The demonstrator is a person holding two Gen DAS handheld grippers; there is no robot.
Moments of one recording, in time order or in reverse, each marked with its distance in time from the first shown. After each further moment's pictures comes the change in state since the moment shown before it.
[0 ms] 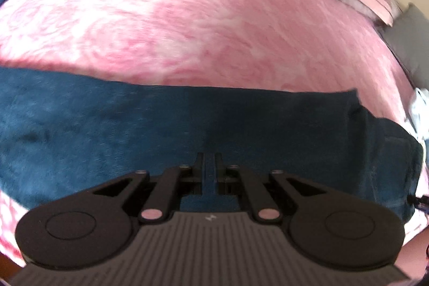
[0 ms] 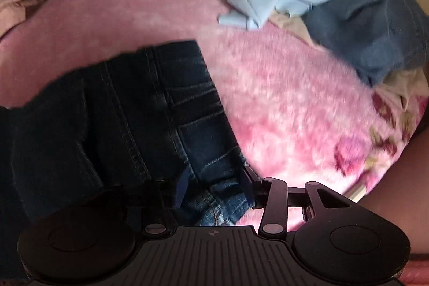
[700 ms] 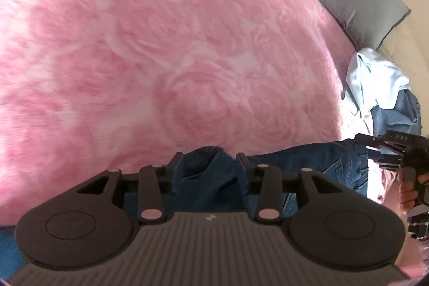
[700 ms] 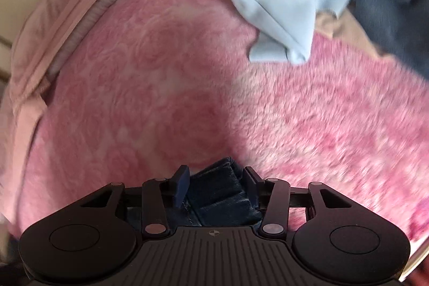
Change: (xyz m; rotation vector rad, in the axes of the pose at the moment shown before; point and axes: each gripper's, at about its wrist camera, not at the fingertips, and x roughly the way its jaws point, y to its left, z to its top) left arm 0.116 -0.164 0.117 0.227 0.267 -0.291; right arm 0.062 -0.036 0.133 0.354 0.158 0.353
